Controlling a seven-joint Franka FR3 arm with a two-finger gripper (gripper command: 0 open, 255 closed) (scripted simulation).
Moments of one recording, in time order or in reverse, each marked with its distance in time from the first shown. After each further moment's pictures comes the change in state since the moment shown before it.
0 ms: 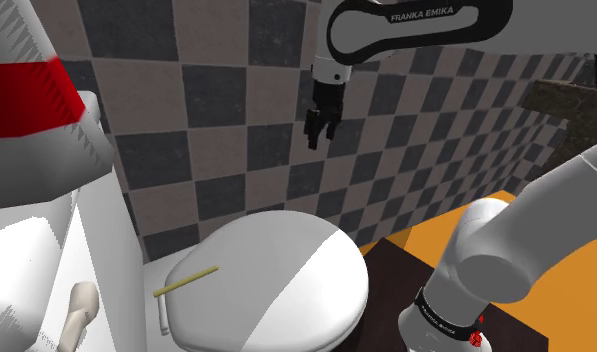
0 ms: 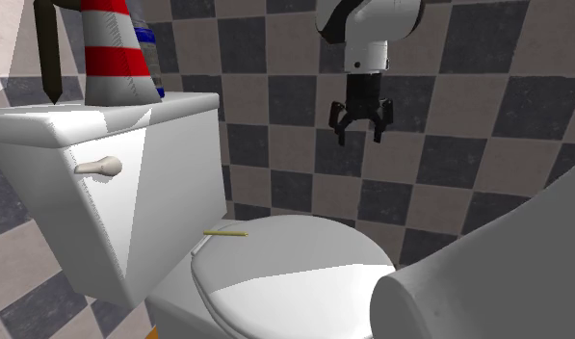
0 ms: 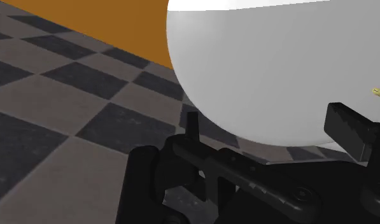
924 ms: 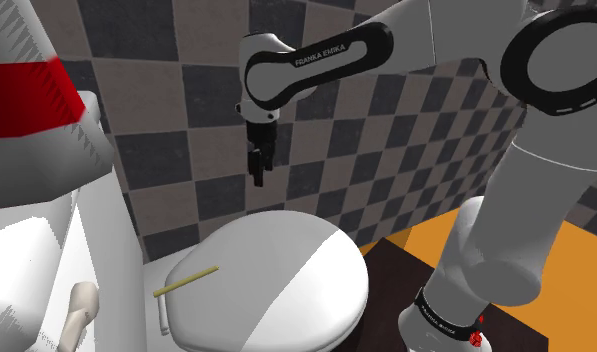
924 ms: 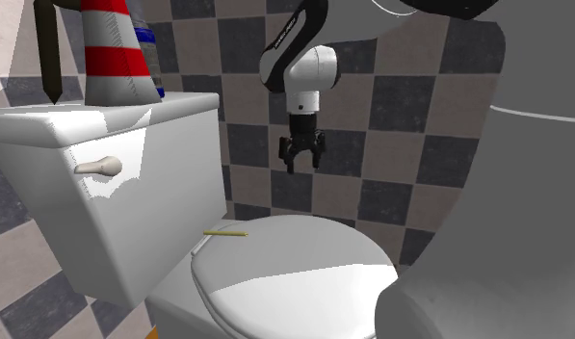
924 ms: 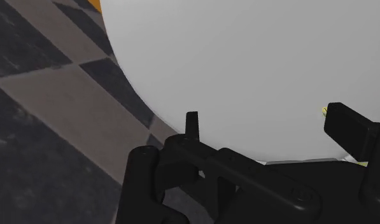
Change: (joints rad) arm 0.133 0.417 0.075 0.185 0.067 0.144 -0.247
